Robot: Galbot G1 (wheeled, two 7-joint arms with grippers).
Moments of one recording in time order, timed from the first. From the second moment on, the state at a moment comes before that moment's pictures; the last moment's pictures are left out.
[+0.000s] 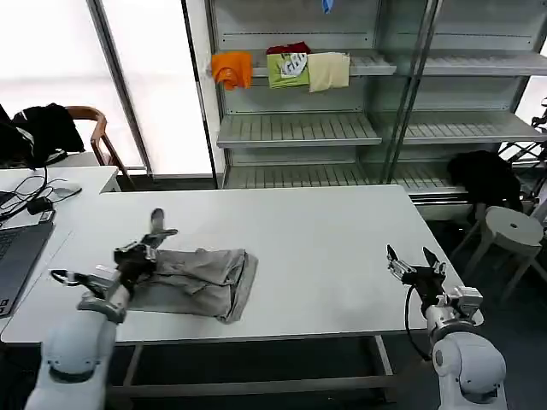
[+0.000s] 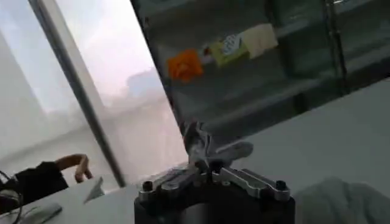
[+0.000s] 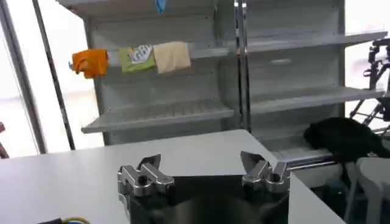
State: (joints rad) left arm 1.12 -1.26 -0.61 -2.01 0.05 0.54 0.25; right arm -1.19 1.43 0.77 2.02 0.24 -0.47 -0.13
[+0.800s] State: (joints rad) left arm 1.12 -1.36 -0.36 -1.94 0.12 0.57 0.19; right arm -1.21 1.44 0.76 2.01 0.19 -0.42 -0.20
